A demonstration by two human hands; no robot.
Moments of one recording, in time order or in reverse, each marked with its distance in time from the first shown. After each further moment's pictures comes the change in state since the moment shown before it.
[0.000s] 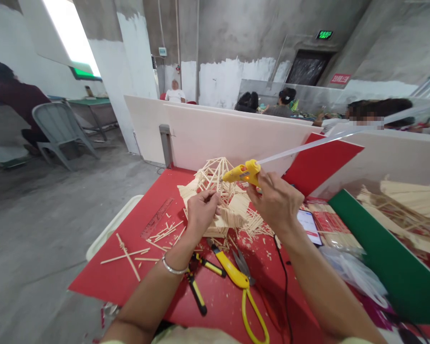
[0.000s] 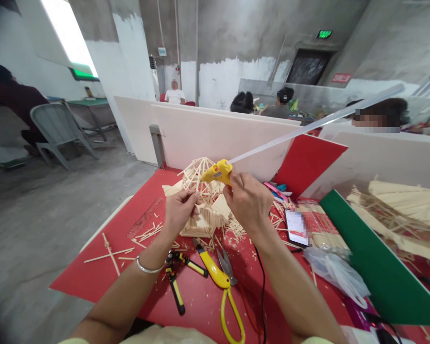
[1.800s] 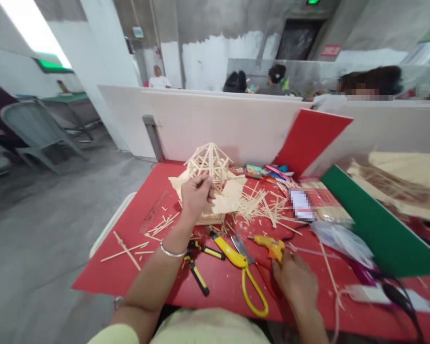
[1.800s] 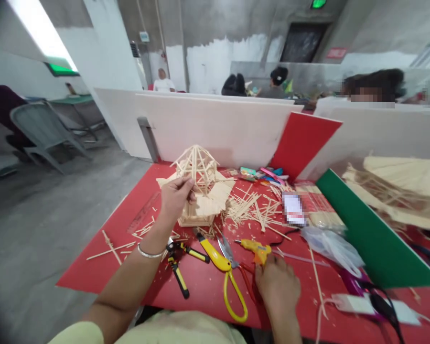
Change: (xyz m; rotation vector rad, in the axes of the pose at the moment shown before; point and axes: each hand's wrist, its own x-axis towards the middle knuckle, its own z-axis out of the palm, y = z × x) left_hand 0.017 -0.016 0.000 -0.022 -0.141 0.083; right_hand -0.248 0.001 -0.042 0.033 -0.928 0.715
